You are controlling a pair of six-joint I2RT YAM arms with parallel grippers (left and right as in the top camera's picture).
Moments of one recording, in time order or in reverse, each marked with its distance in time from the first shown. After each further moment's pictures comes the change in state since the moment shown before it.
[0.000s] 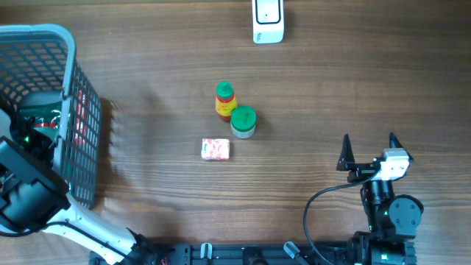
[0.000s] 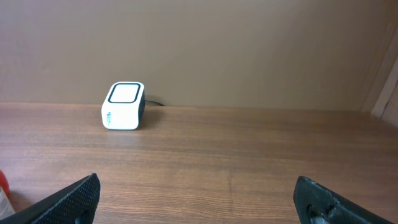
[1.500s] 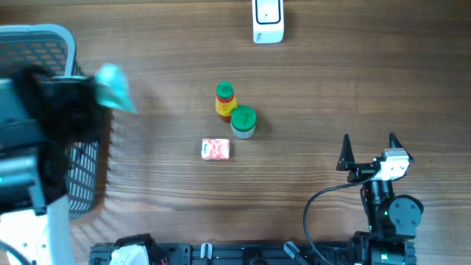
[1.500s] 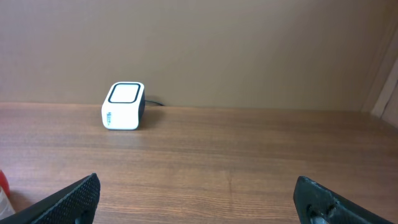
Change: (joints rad) left arm -0.632 -0.925 0.010 -0.160 0.306 0.411; right arm 0.000 0.000 0.000 0.000 0.000 0.000
